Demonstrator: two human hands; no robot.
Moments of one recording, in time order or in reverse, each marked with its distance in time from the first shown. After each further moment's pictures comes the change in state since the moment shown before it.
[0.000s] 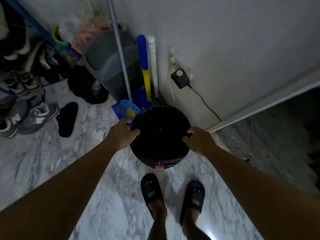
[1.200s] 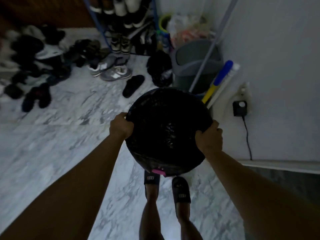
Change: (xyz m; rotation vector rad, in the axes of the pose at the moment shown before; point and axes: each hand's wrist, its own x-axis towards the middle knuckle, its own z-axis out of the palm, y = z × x) left_hand -0.143 -0.071 -0.071 -0.392 0.487 -0.475; right_hand -0.057 -0.123 0.009 -0.042 0.103 -0.205
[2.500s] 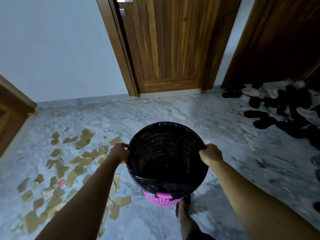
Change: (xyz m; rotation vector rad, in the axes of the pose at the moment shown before) left_hand -0.606 -0.719 -0.255 -0.936 0.734 -0.911; right_hand -0.747 -0.108 0.352 -0.856 -0.880 -1.131
